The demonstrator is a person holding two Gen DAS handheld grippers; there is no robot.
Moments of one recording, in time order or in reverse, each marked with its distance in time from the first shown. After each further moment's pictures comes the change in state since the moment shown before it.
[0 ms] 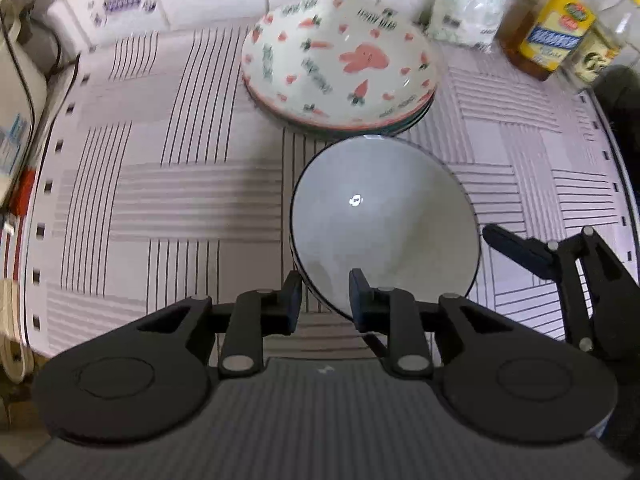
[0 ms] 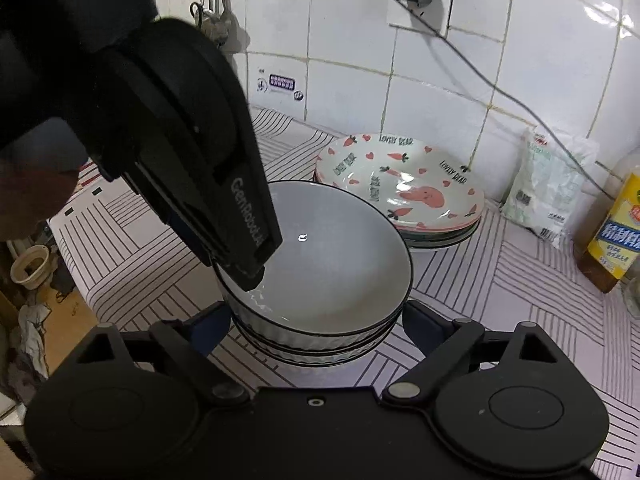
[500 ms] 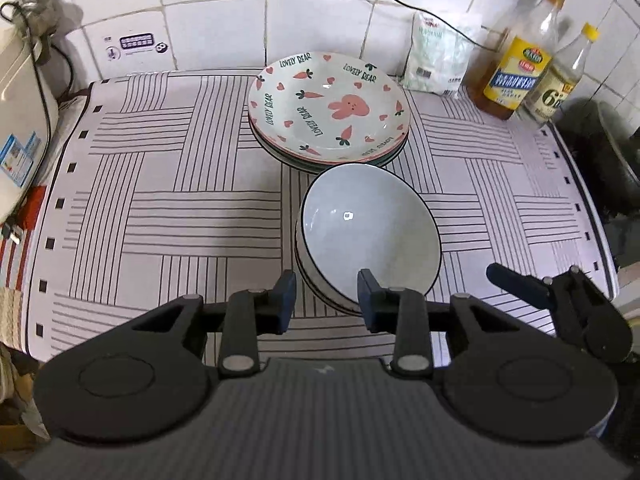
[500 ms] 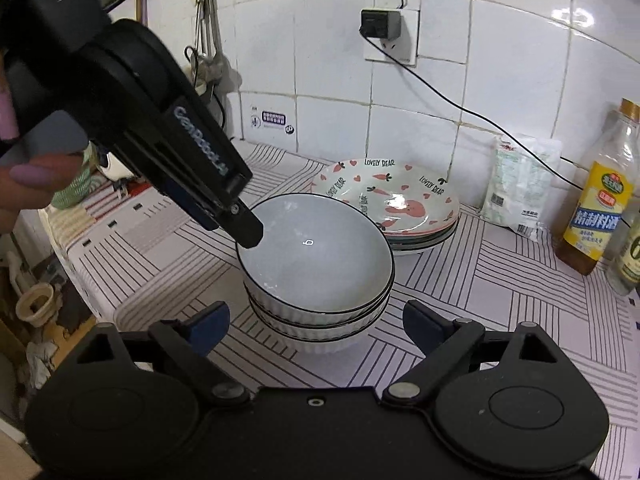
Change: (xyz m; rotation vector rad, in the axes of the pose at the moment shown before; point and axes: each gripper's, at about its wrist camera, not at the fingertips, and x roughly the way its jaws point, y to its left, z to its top) left arm -0.048 0.019 -0.027 -0.022 -0.151 -0.074; right arm -0.045 0.001 -0.019 0.084 -0.100 -0.003
